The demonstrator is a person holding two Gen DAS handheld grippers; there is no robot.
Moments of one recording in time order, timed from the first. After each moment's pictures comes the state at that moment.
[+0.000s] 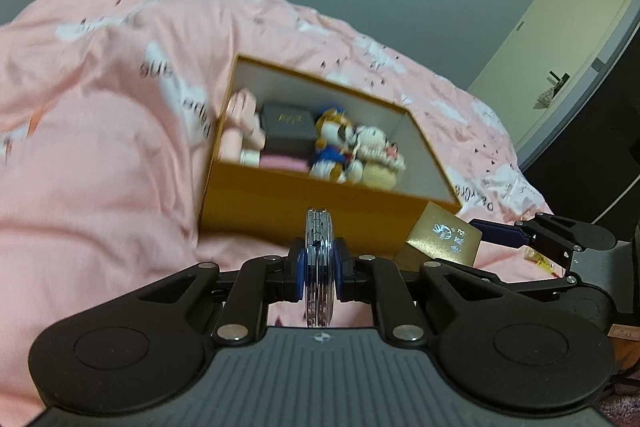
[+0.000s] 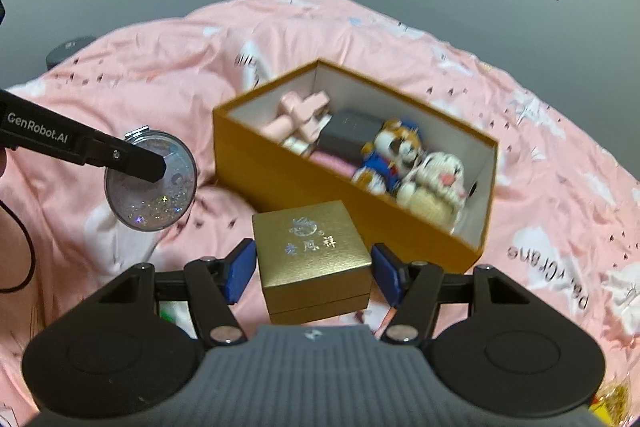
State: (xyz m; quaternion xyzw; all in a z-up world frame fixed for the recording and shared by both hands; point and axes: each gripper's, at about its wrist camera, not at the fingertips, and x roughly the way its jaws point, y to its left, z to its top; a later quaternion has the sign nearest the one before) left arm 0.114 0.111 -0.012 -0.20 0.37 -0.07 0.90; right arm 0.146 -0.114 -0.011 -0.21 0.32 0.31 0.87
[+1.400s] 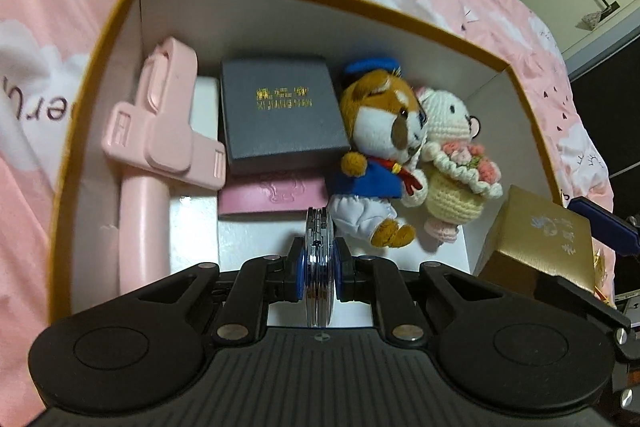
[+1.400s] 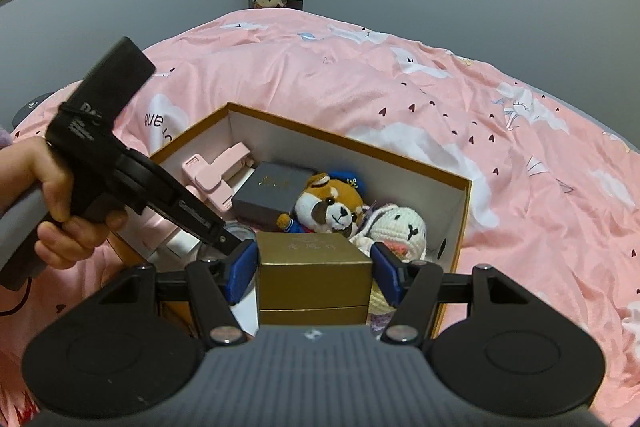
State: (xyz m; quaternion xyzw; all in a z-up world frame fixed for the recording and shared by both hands) left arm 0.346 0.093 -0.111 -0.19 0.56 -0.10 0.80; right arm 0.293 -0.117 -0.025 -0.14 0.33 0.31 0.88
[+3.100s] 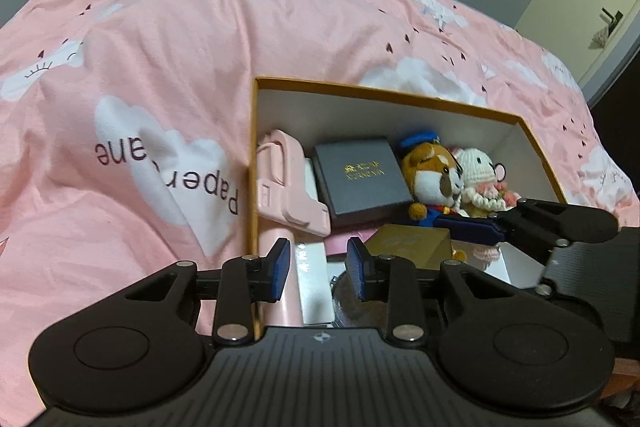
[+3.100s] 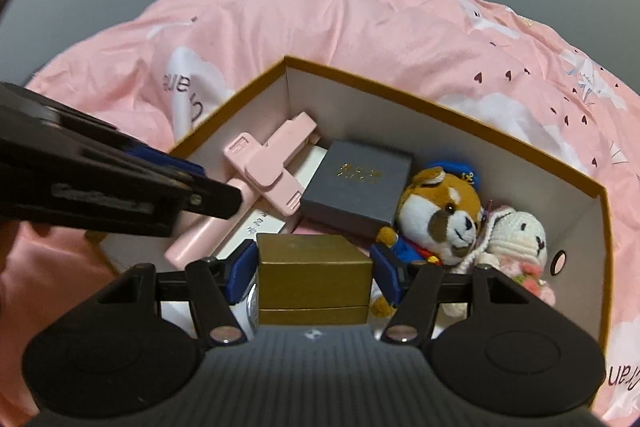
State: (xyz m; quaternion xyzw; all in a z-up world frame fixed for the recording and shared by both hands) left arm 0.303 0.144 -0.055 -0.12 0.47 -0.04 0.87; right arm 0.328 0.000 -0.075 -0.16 0.41 0.31 0.84
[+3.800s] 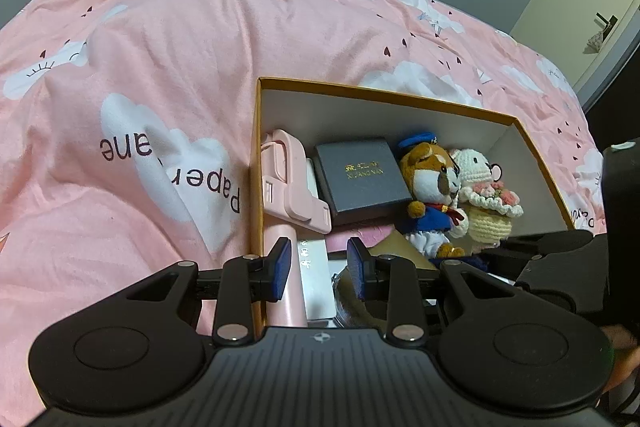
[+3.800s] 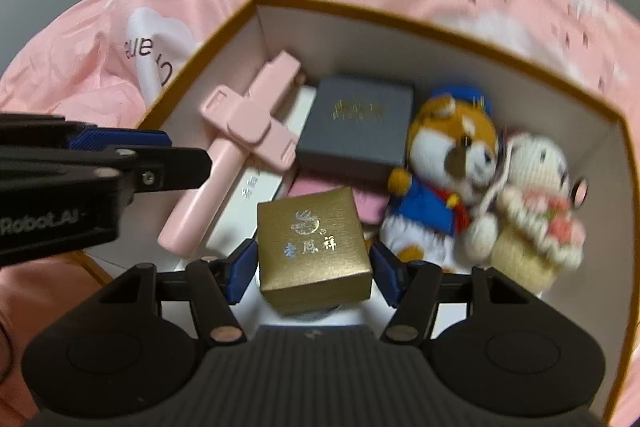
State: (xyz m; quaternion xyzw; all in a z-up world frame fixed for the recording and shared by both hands) left arm 0.292 0.146 -0.054 -0.12 0.46 -0.04 0.88; right arm 0.342 0.005 -0.093 -0.12 0.53 0.26 0.80
